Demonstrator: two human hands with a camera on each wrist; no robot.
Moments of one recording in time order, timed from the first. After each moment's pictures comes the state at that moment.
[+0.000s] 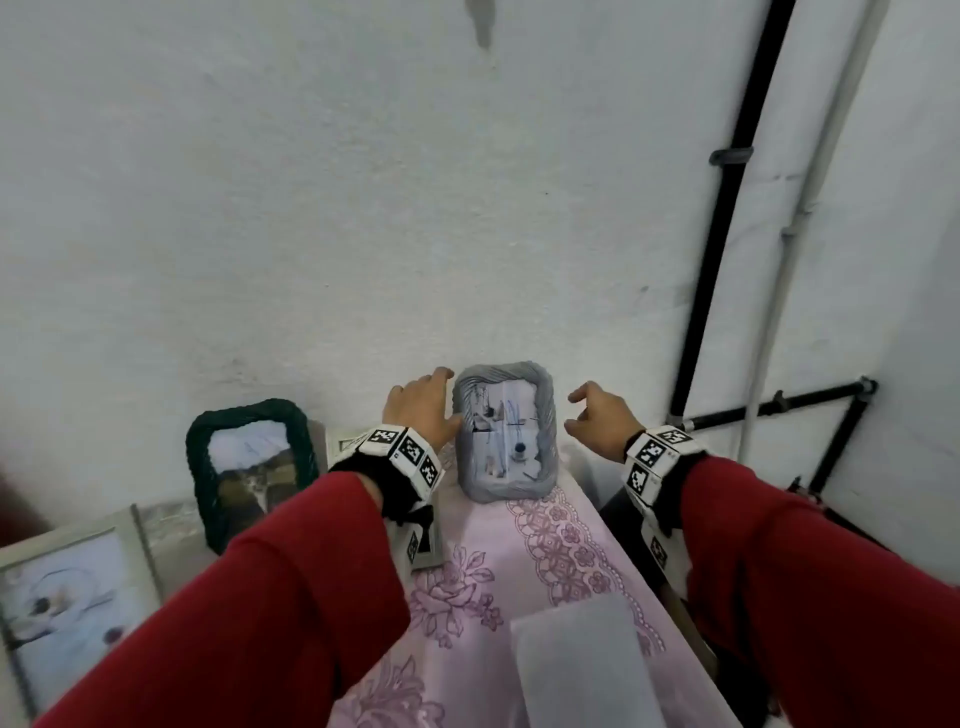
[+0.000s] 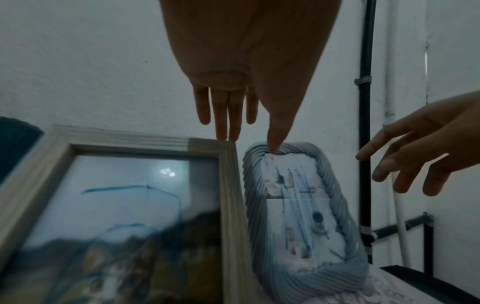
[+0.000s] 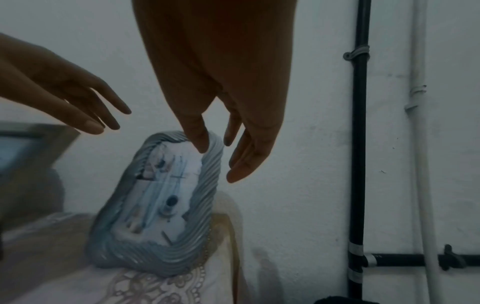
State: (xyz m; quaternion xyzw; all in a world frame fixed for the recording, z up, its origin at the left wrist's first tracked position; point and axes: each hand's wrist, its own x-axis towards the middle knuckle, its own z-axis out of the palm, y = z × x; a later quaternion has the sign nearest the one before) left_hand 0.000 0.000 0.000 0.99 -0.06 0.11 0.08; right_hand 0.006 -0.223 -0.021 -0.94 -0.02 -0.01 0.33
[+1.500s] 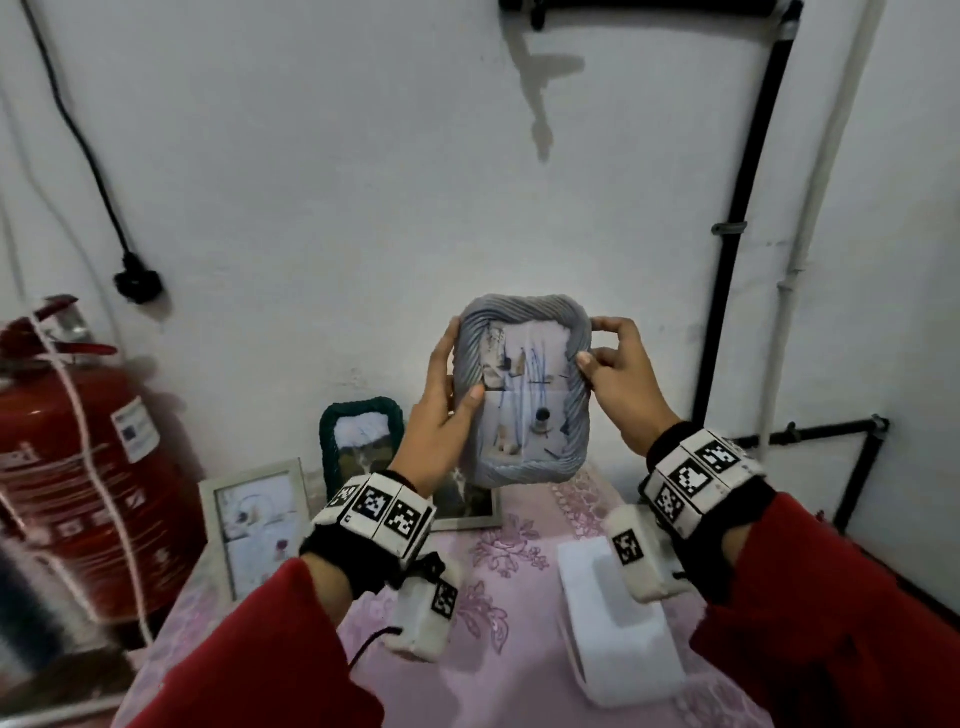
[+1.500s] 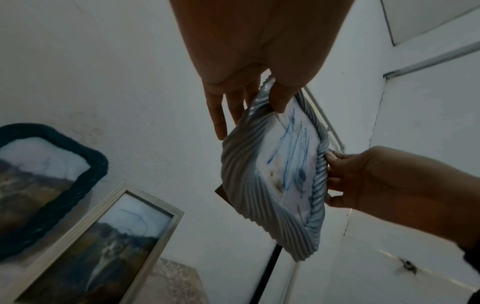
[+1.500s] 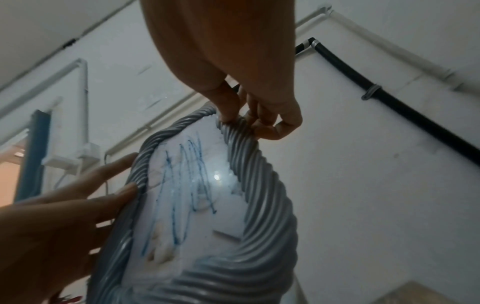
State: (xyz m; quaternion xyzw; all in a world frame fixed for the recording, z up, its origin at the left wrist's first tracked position) left_hand -0.216 0.031 0.078 0.76 -0.22 0.20 0.58; right_hand -0.173 -0.163 0.101 -0.71 -0.13 -0.16 0.68
